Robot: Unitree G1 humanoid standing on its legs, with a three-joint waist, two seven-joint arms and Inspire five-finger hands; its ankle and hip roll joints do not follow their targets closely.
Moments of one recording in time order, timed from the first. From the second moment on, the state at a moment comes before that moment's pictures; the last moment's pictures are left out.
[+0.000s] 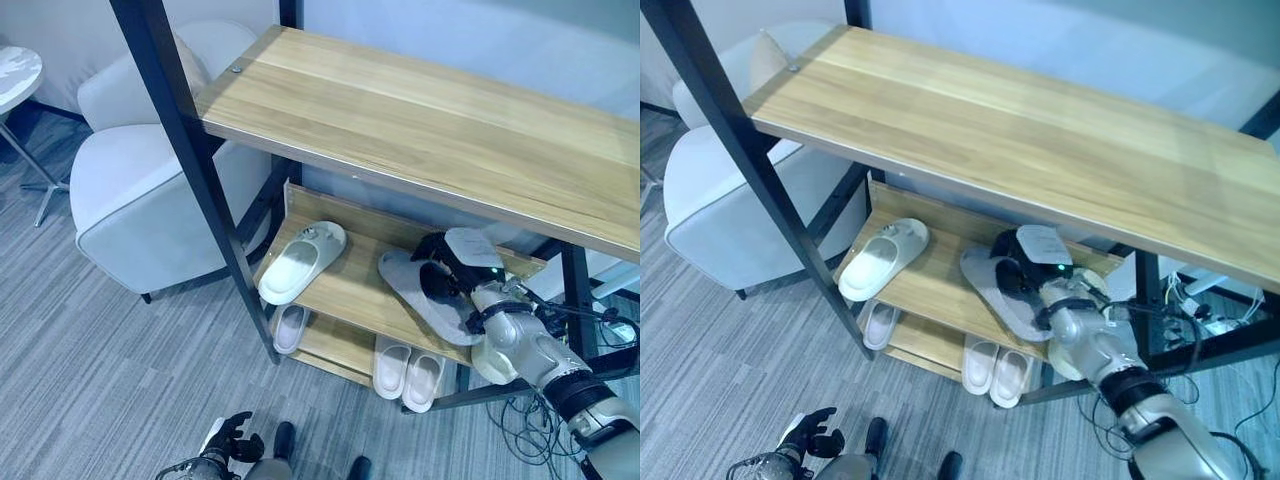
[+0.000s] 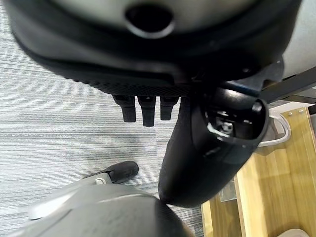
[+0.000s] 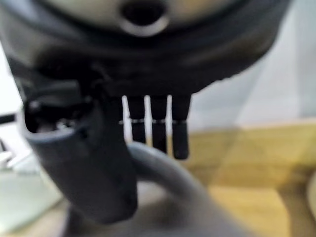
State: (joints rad) left arm -0.01 0.24 -0.23 1.13 0.07 -0.17 0.09; right arm -0.48 -0.77 0.48 0.44 -0.42 -0.12 -0.31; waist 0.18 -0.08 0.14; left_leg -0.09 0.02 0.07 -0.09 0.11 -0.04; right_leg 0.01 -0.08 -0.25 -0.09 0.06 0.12
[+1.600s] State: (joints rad) left arm -0.07 0.25 -0.22 1.08 0.03 -0.15 0.10; right arm -0.15 -0.62 0.56 0.18 -0.15 -0.23 -0.02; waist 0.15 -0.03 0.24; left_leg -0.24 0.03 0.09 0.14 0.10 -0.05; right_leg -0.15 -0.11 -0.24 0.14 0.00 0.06
